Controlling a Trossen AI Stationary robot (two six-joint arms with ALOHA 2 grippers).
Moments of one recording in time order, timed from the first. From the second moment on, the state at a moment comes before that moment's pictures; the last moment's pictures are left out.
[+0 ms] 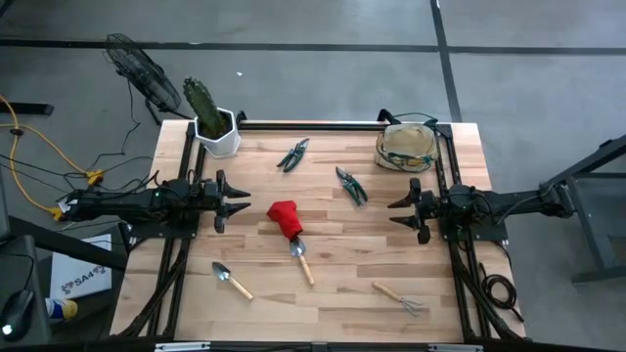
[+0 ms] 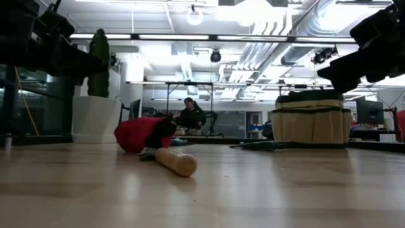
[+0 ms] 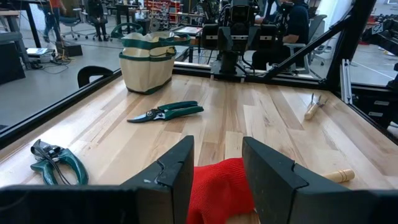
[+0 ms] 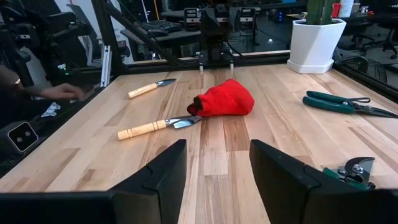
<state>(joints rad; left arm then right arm) 0.02 0.09 0.03 0.00 -0.10 -0.08 0.06 0.17 0.01 0.03 0.00 0.10</state>
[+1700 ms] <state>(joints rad) 0.02 0.09 0.03 0.00 -0.10 -0.08 0.06 0.17 0.01 0.03 0.05 -0.10</state>
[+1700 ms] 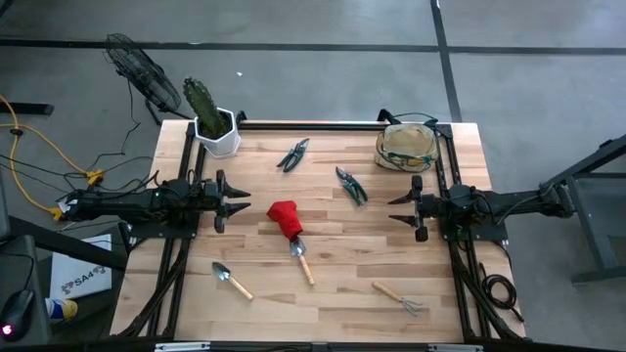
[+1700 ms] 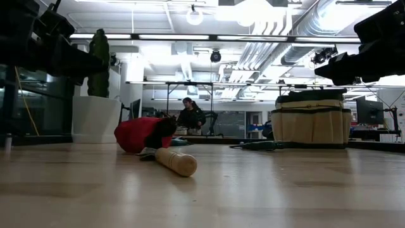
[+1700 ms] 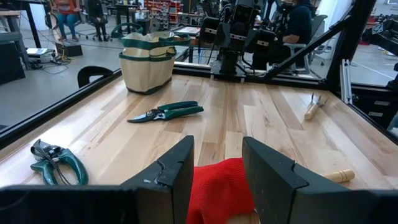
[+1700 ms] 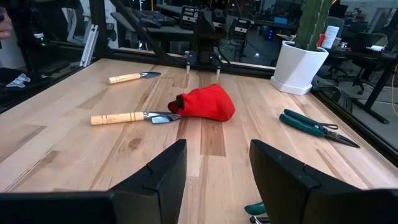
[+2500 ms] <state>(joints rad) 0.02 0.09 0.03 0.00 -0.02 -0.04 0.06 0.17 0.01 0.06 0.10 0.06</state>
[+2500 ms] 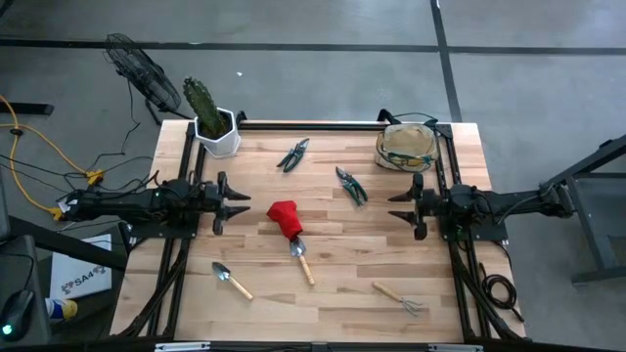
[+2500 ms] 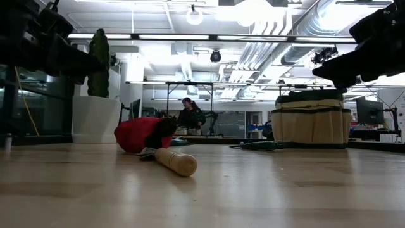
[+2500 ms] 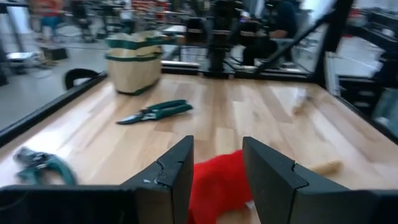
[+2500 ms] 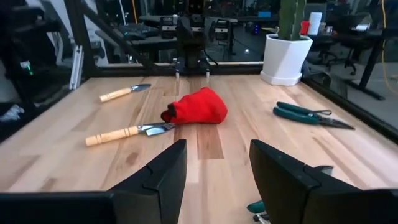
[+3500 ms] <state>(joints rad) 0.02 0.68 0.19 0.01 -0.11 0.13 0.06 0.17 0.01 0.22 0.10 0.39</state>
